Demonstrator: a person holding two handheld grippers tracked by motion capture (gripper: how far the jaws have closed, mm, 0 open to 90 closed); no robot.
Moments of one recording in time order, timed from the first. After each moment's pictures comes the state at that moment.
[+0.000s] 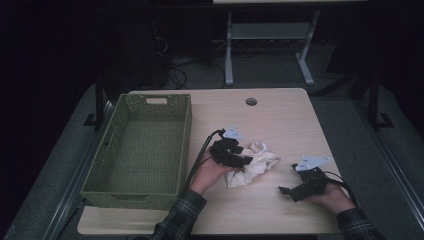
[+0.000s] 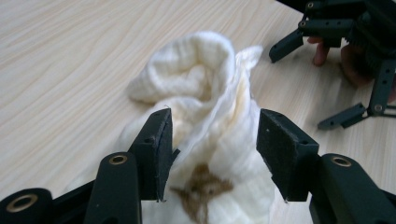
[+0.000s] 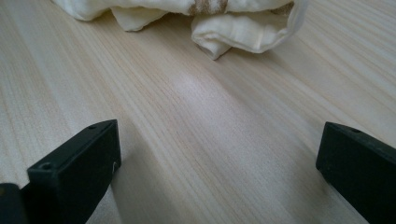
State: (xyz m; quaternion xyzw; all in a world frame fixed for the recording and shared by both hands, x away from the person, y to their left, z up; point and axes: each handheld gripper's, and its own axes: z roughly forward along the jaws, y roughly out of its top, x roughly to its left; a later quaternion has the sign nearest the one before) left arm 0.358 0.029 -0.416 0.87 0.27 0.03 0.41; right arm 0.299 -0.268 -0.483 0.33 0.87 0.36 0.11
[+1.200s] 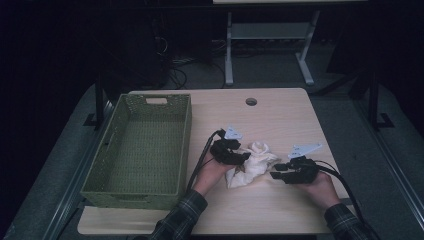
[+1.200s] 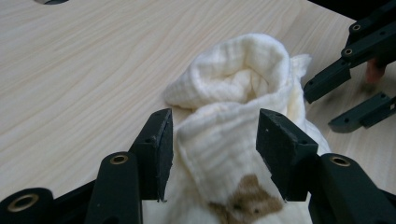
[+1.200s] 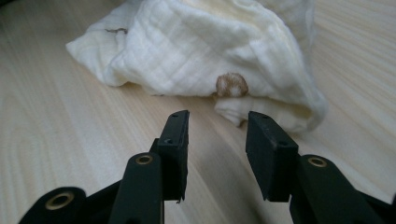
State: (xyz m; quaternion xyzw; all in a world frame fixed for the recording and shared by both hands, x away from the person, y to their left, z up) left arm 0.371 0.020 -0.431 0.86 0.29 0.09 0.41; right arm 0.325 -0.245 -0.463 0.33 0.86 0.38 0.05
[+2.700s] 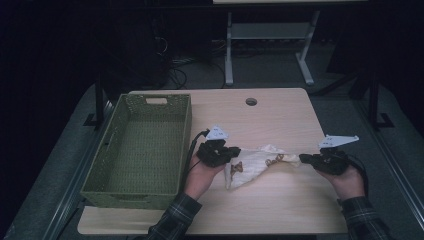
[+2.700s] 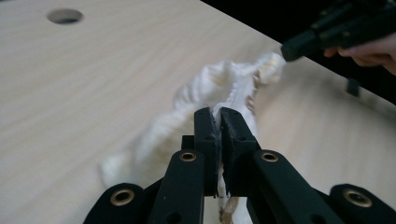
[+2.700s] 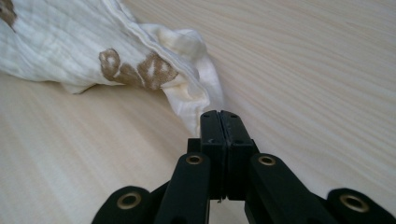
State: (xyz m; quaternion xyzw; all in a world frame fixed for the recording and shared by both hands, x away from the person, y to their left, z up) left arm 0.328 0.058 -0.393 0.83 0.31 0.06 0.47; right arm 0.322 -0.315 -0.430 0.39 0.83 0.37 0.14
